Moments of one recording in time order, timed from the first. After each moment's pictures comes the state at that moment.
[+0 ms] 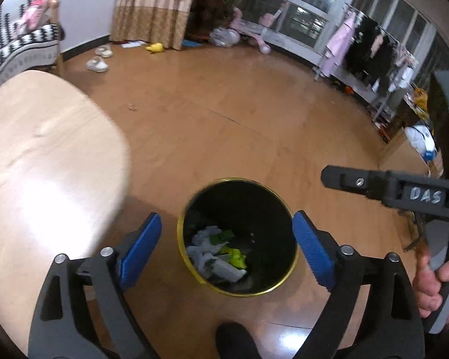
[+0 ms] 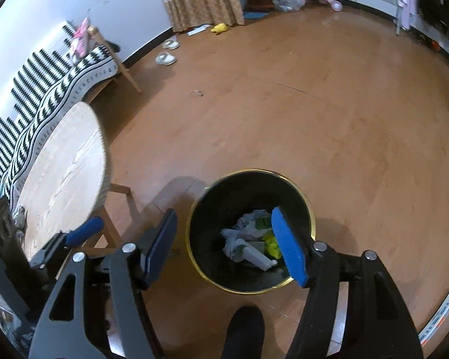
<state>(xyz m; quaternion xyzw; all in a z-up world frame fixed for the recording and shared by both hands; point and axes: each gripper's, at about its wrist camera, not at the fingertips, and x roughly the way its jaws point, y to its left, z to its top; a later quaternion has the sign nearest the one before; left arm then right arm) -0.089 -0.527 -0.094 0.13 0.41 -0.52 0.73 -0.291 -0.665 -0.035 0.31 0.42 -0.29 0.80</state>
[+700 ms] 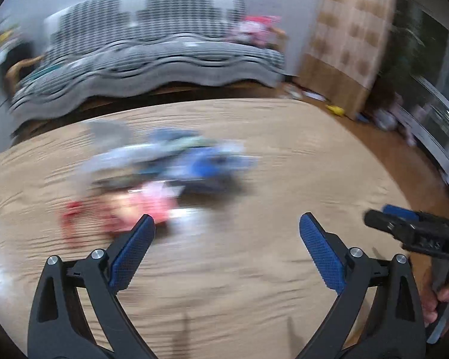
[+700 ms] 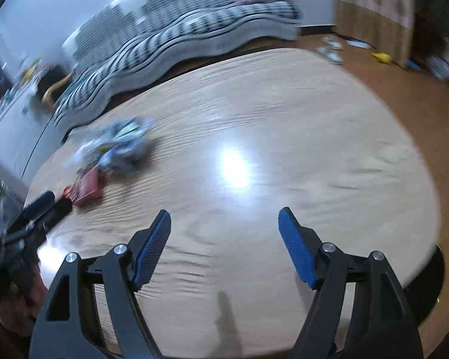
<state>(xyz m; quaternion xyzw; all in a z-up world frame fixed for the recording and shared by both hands) 0.091 -0.115 -0.017 0.01 0.39 -0.16 0.91 0.001 -0.359 0.004 0.15 0.46 -0.01 0.87</state>
